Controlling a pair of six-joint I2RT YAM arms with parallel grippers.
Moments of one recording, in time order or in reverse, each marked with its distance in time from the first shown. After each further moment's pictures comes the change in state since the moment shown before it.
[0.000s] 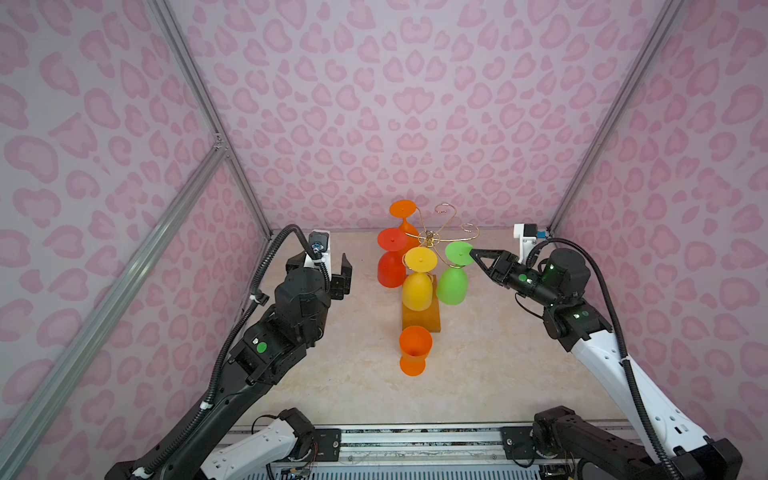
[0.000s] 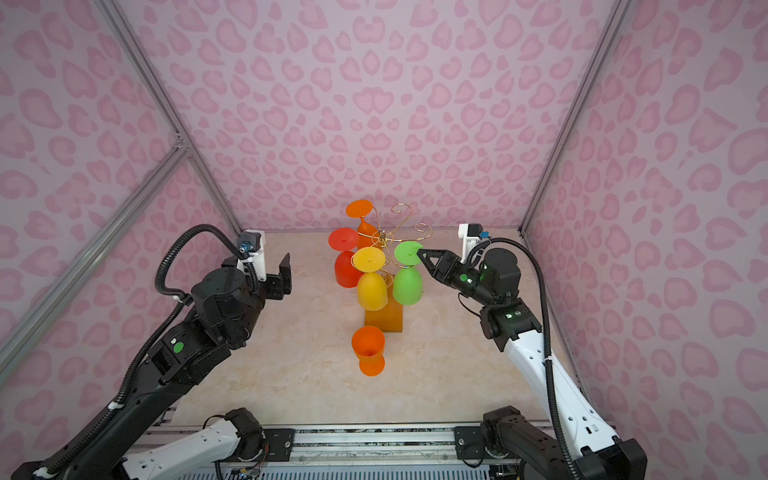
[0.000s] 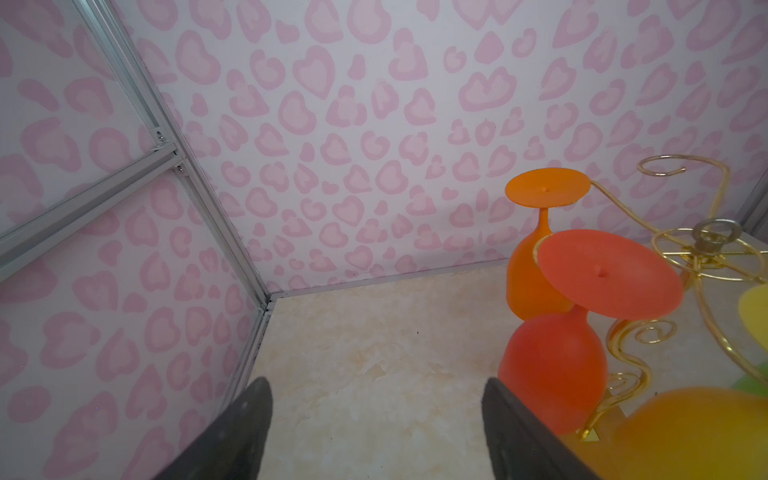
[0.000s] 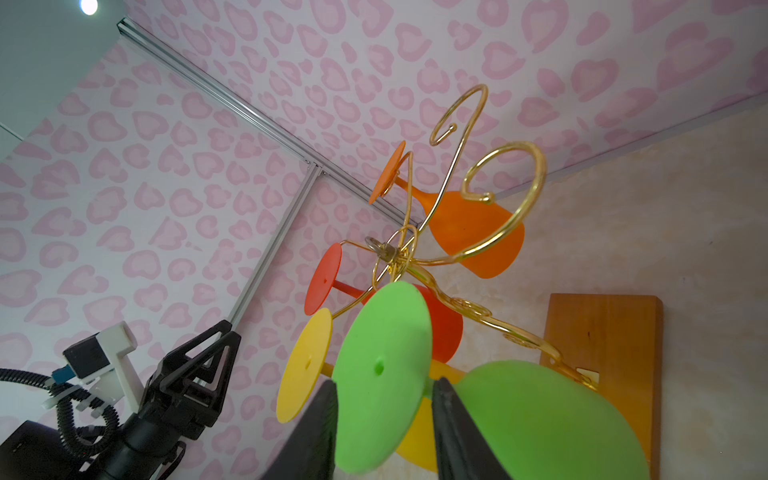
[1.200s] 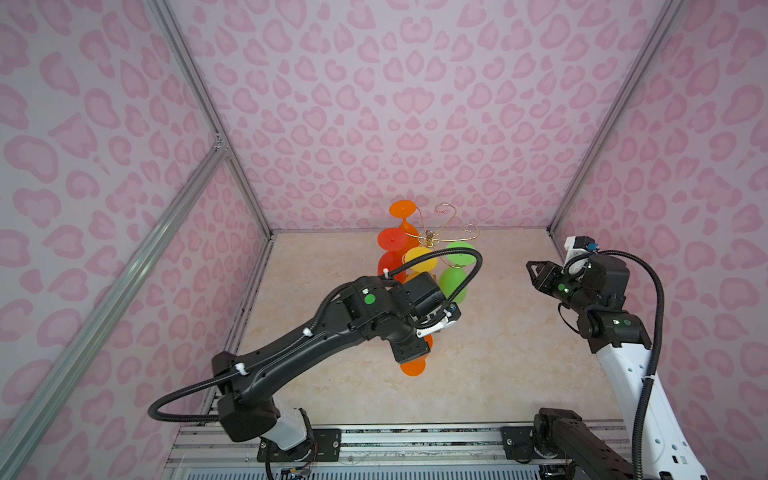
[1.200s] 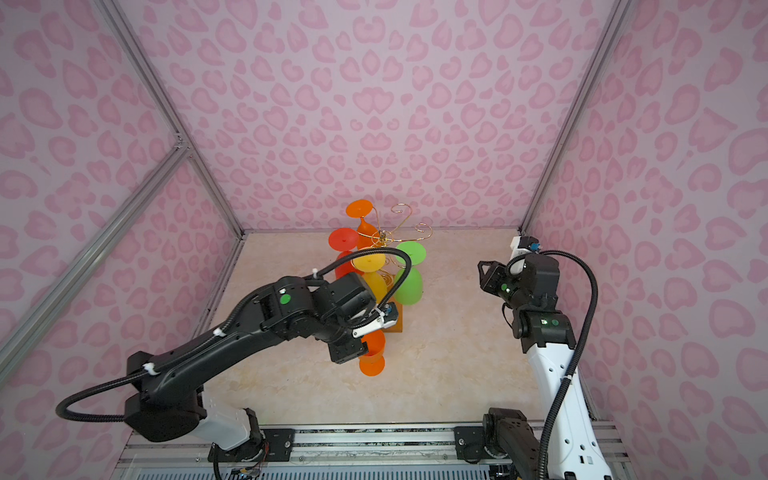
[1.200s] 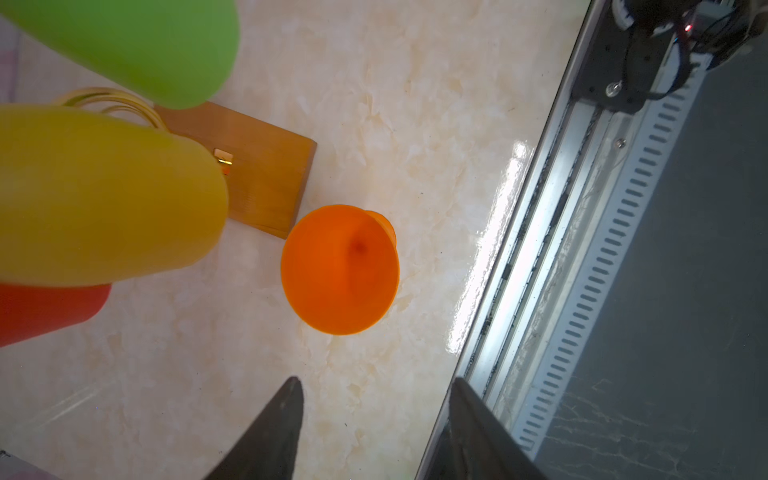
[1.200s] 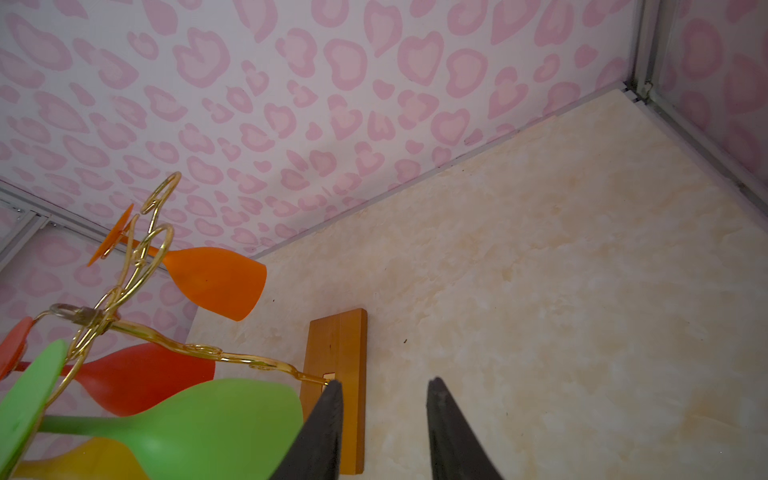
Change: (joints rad) left arm -0.419 0.544 0.612 -0.974 0.613 0.149; right arm -0.360 -0.094 0.049 -0.460 0.192 -0.406
